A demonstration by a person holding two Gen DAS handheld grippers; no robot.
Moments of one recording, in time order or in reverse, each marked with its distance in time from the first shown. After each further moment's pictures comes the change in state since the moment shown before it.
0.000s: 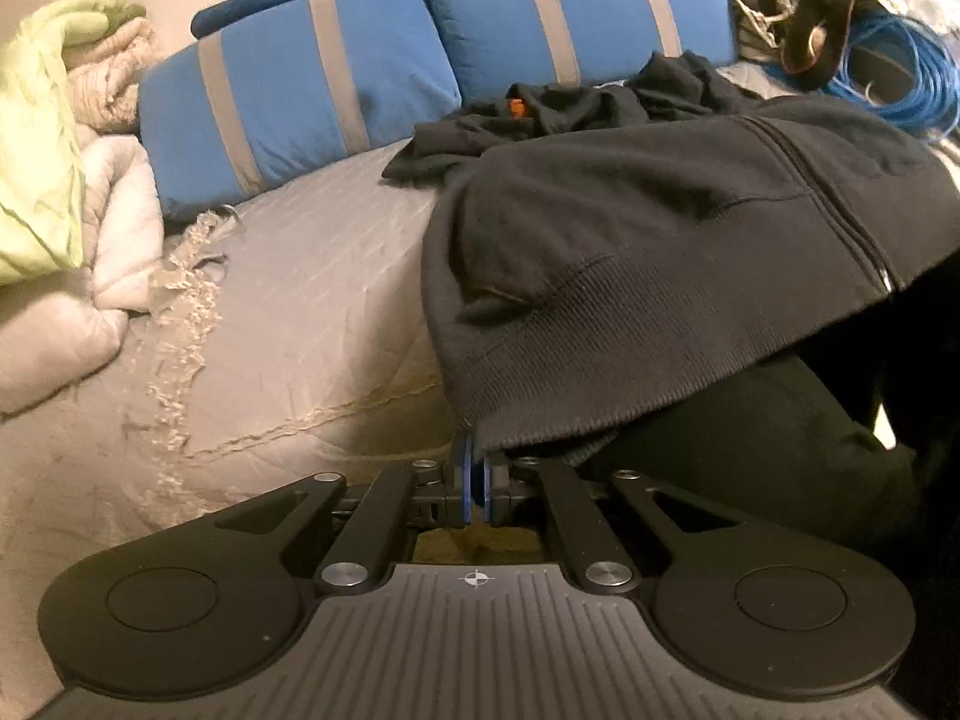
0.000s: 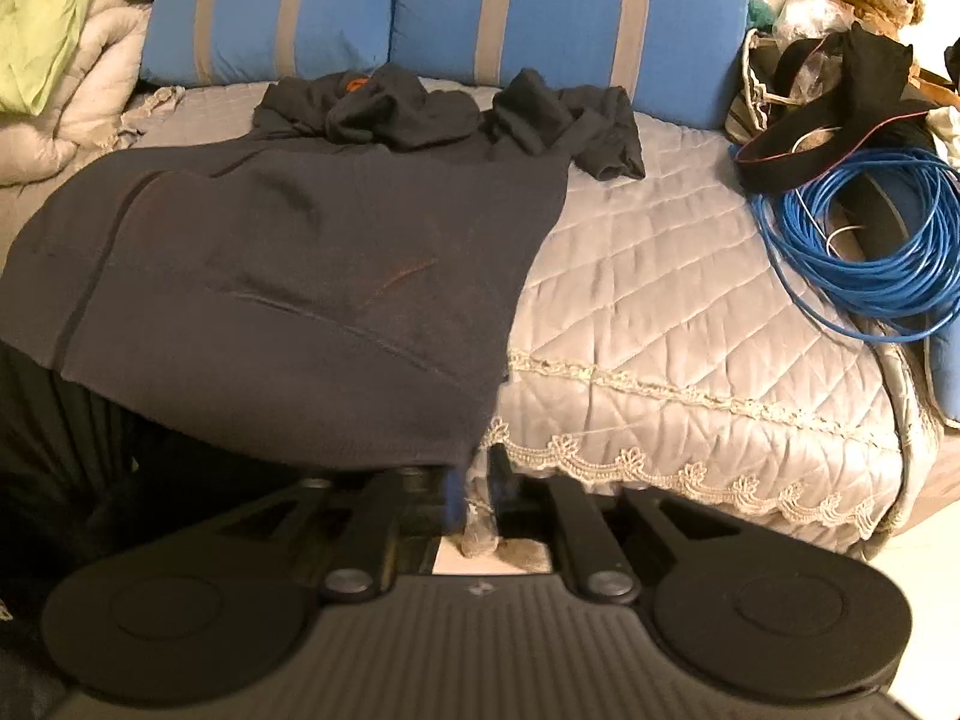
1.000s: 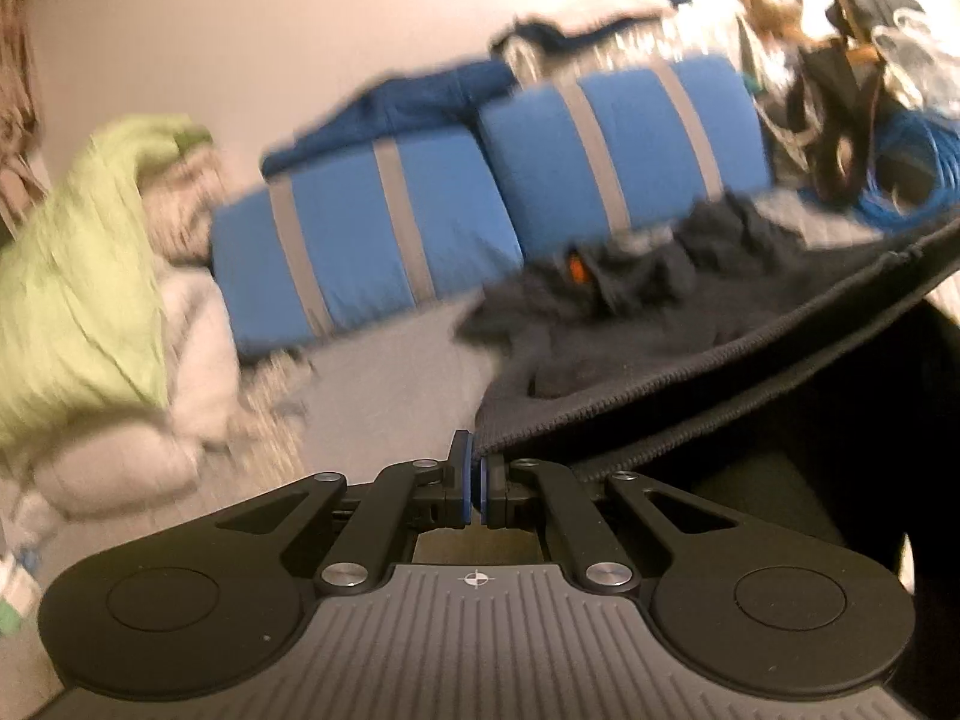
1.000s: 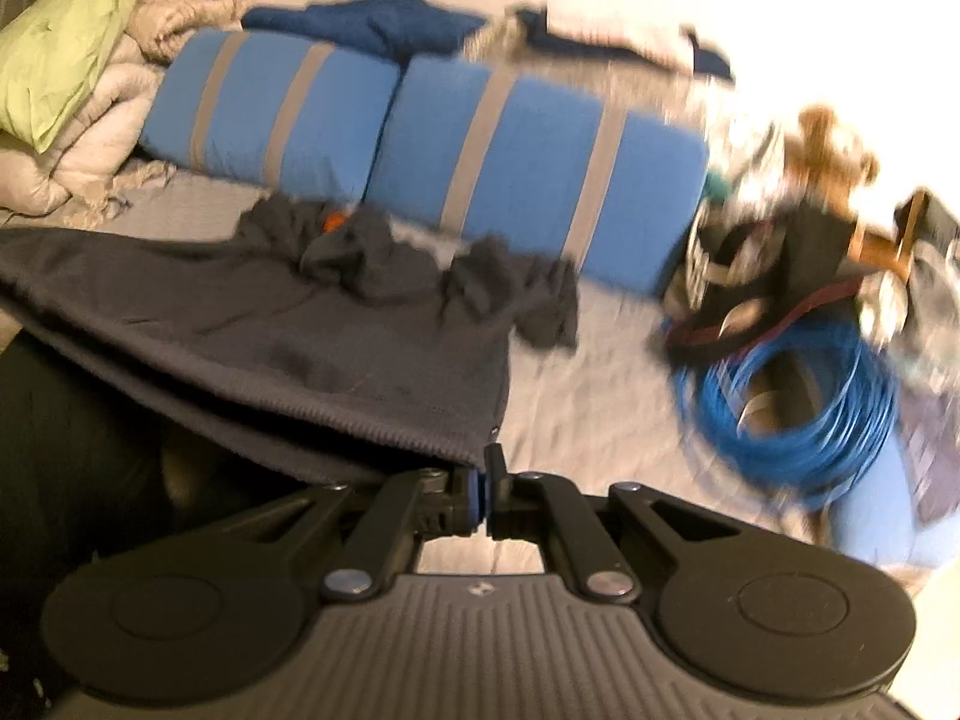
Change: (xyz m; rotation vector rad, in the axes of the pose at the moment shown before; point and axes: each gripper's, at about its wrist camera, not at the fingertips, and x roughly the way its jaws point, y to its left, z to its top) left arm -0.044 0.001 0.030 0.016 -0.220 0.128; right arm -0.055 0.005 0.030 -0.116 -0.236 -0.126
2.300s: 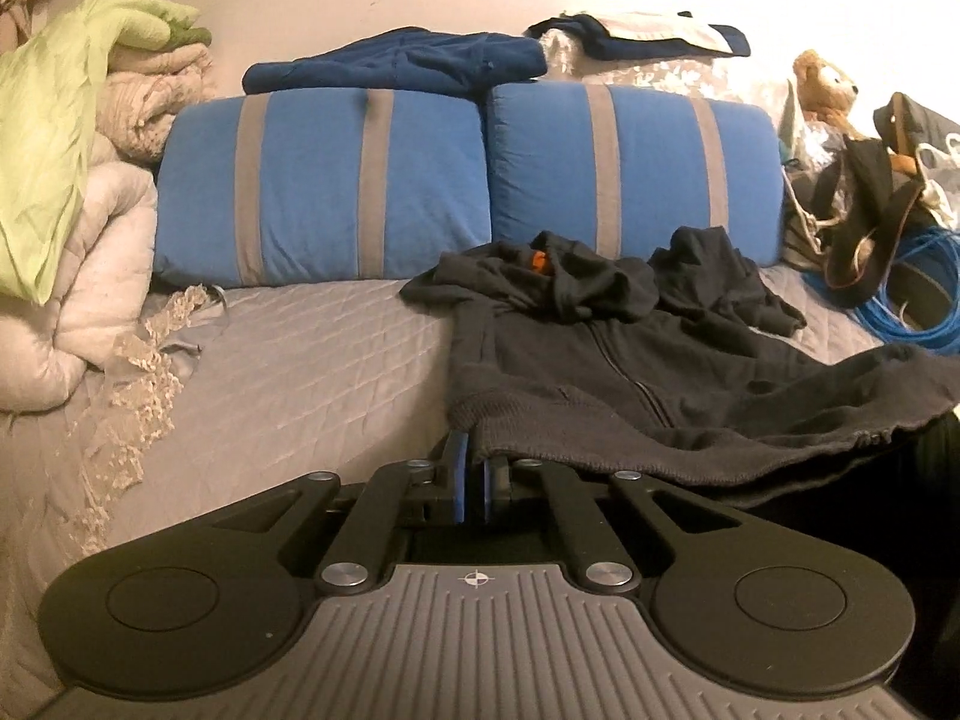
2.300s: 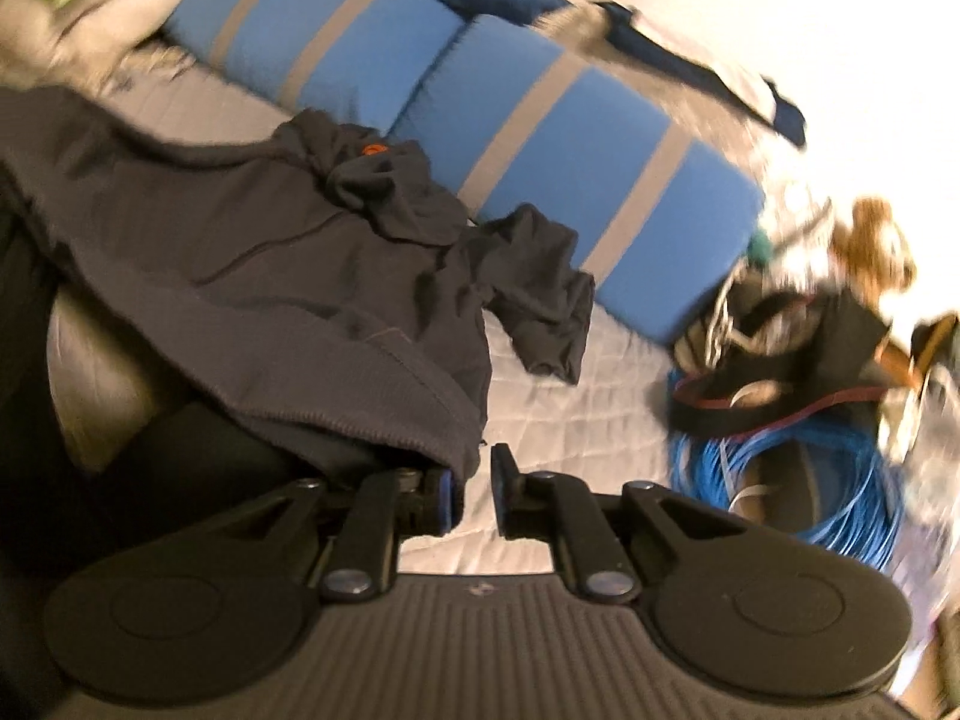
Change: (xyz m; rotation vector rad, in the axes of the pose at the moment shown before) left arm 0.082 0.009 0.007 -0.245 -0.059 -0.125; right arm 0.096 0.029 0.012 -0.330 -0.012 -0.100
